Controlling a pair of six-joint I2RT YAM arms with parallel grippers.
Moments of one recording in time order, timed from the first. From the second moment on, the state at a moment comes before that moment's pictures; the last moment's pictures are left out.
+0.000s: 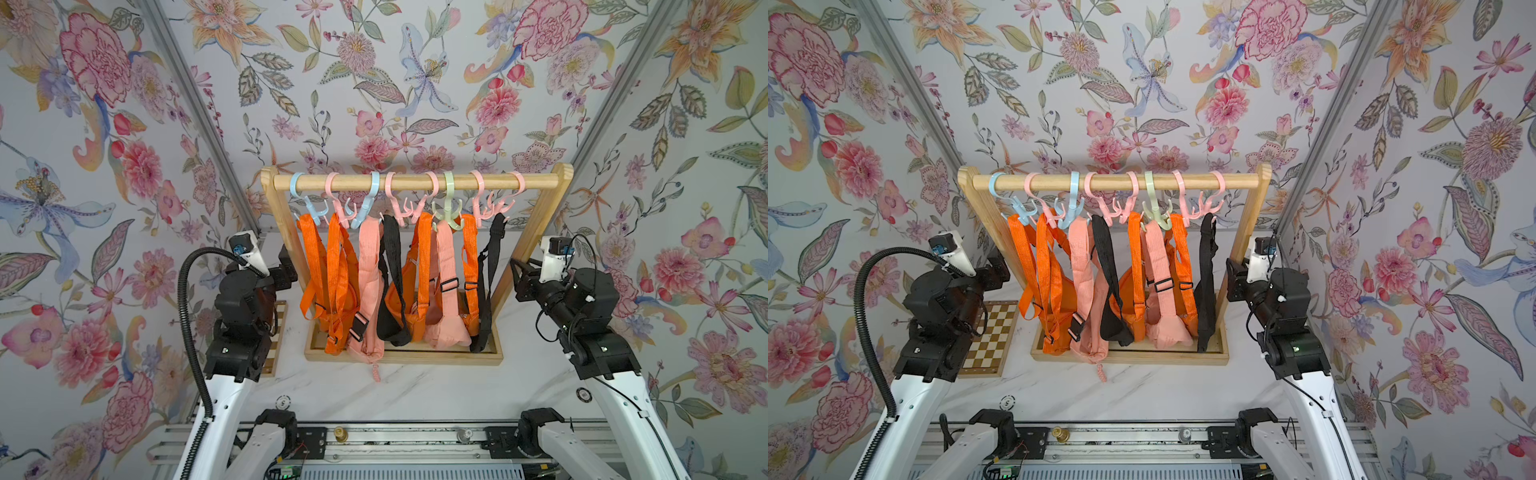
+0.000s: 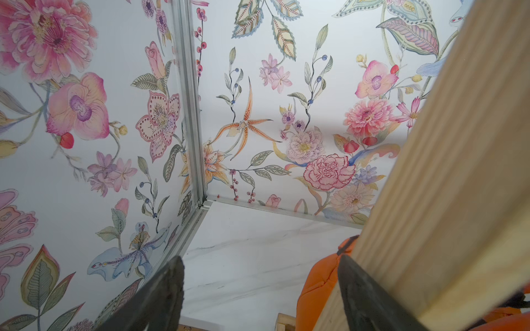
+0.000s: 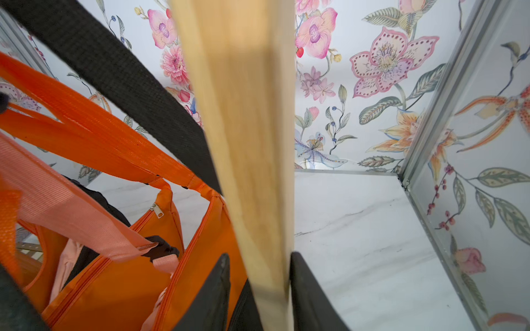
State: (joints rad) left arm -0.14 0.80 0.97 -0.22 -0.26 -0.11; right arm 0.16 0.82 0.98 -0.35 -0.09 0.09
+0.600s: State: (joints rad) left arm -0.20 0.75 1.00 -0.37 -0.29 -0.12; right arm 0.21 0.91 1.00 -0.26 0.08 0.07
